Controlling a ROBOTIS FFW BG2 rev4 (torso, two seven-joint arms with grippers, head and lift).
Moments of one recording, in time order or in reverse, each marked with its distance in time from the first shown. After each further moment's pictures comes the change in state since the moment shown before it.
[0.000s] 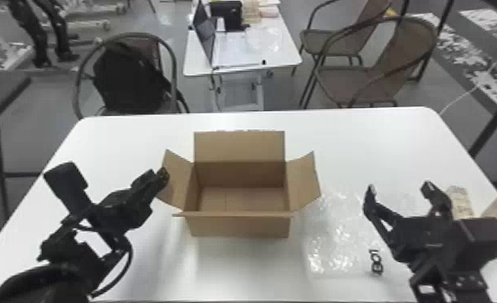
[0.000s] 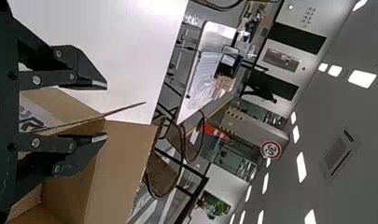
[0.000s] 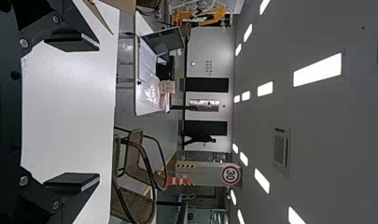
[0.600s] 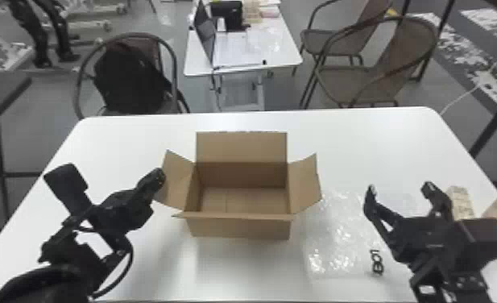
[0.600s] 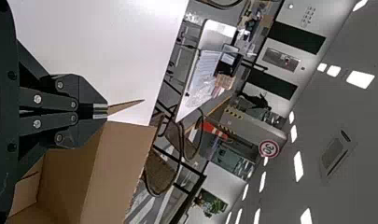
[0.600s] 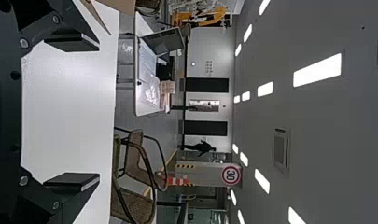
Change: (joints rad) left arm 0.004 0.000 0.001 0.006 0.021 -0.009 -0.003; right arm 0.001 0.000 0.001 -0.001 0.000 0.000 -0.001
